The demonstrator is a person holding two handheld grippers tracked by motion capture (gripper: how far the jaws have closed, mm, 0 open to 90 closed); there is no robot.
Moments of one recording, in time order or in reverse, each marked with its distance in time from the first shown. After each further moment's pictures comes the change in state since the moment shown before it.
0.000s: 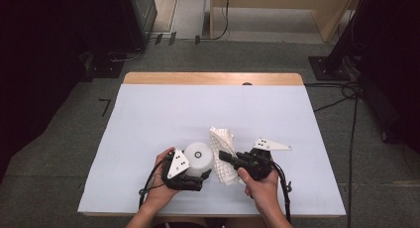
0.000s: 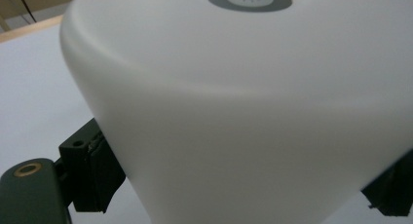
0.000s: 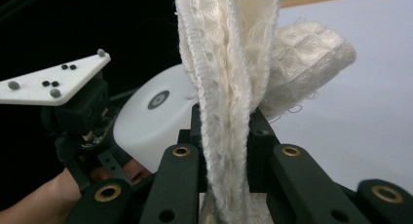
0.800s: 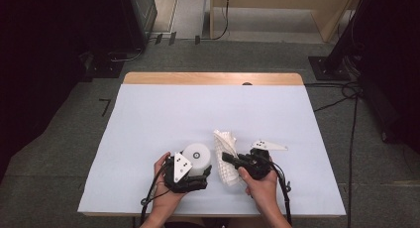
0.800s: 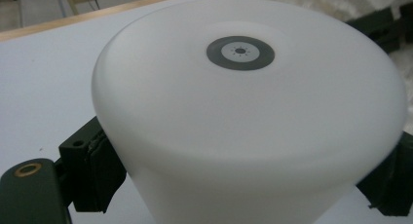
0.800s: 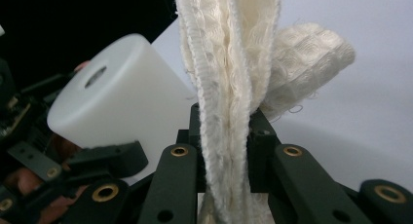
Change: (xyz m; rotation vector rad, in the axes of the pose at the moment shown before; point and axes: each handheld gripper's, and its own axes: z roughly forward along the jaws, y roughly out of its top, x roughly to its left) left arm -0.021 0.006 -0.004 -0.006 0.198 -0.112; right arm -0.025 -0.018 0.011 0.063 -0.086 0.062
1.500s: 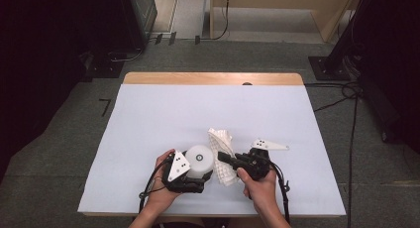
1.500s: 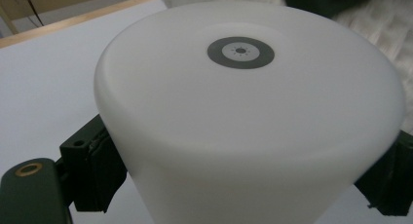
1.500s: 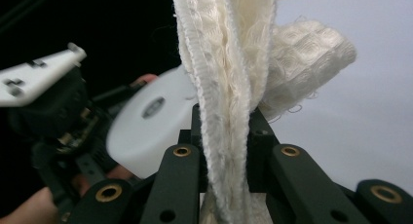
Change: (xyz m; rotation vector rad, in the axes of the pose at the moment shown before) left arm 0.008 0.002 -0.002 -0.008 -0.179 0.095; right arm 0.021 0.012 -0.010 -0.058 0.113 -0.014
